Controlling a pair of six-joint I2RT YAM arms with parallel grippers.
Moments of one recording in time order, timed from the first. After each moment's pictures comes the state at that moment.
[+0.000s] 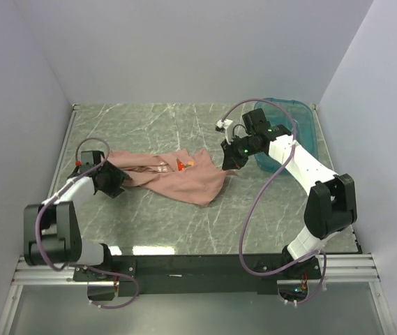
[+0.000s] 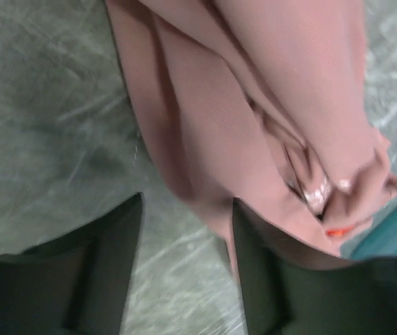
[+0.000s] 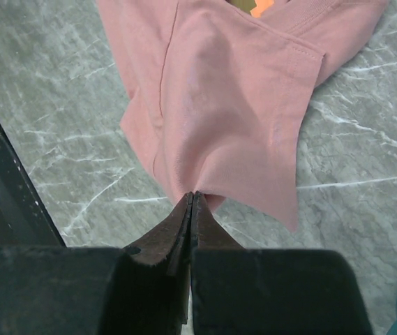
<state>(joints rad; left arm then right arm) 0.10 1.36 0.67 -0.29 0.20 -0.92 0.36 1.63 1.35 -0.77 -0.61 -0.40</state>
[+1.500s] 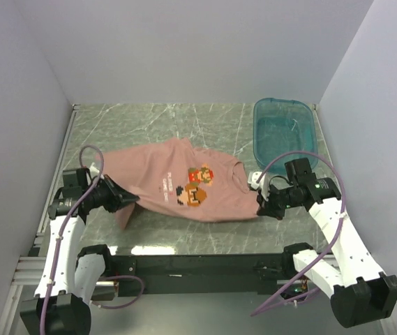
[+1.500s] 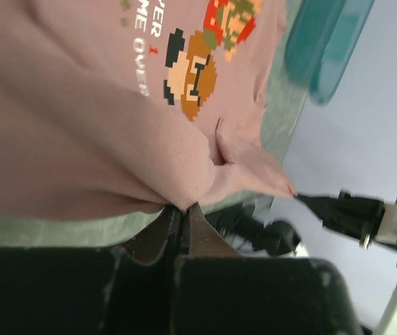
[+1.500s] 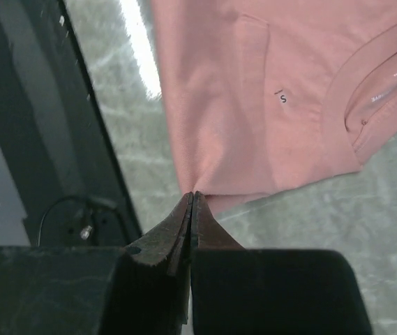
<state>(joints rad) 0.17 0.79 0.65 -0.72 0.70 -0.72 0.18 0.92 0.87 -1.13 -0.68 -0.91</state>
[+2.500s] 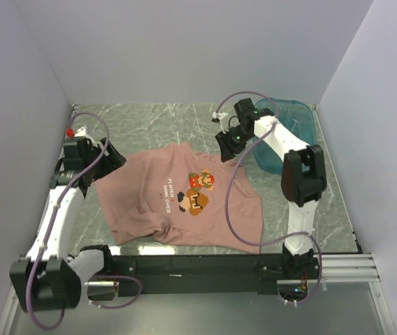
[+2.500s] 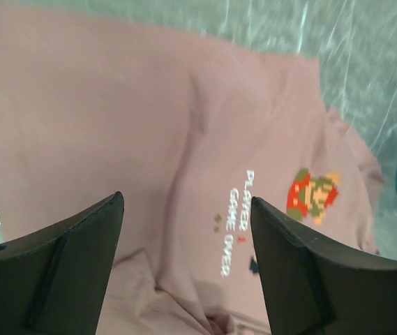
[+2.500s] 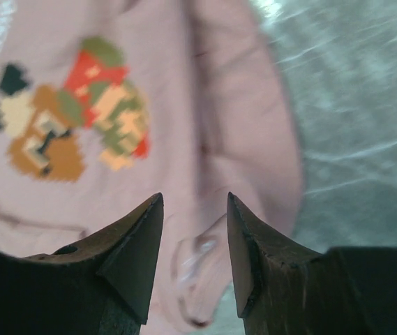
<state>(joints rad) 0.07 1.09 0.88 -0.50 0.20 -0.51 0.31 1.98 1.65 -0.89 -0.51 -0.42</state>
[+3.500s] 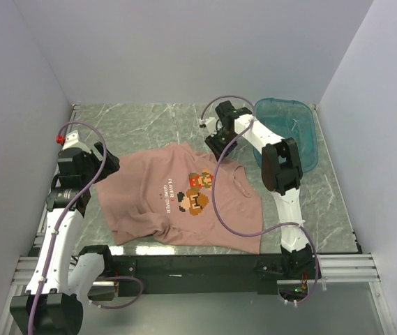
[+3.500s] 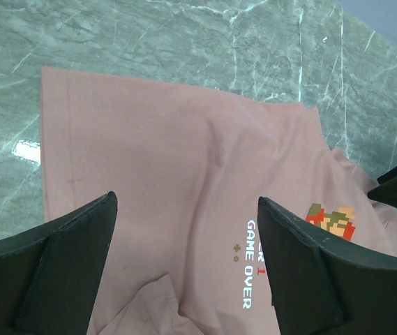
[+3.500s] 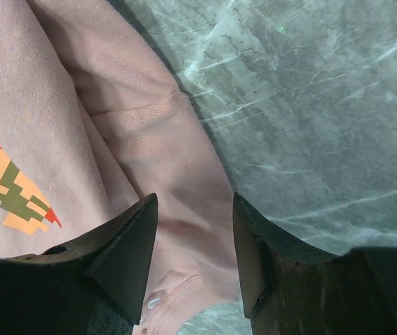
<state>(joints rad) 0.06 0.84 0.77 -0.42 0.04 -0.46 0.40 2.31 1.98 -0.97 -0.23 -0.43</state>
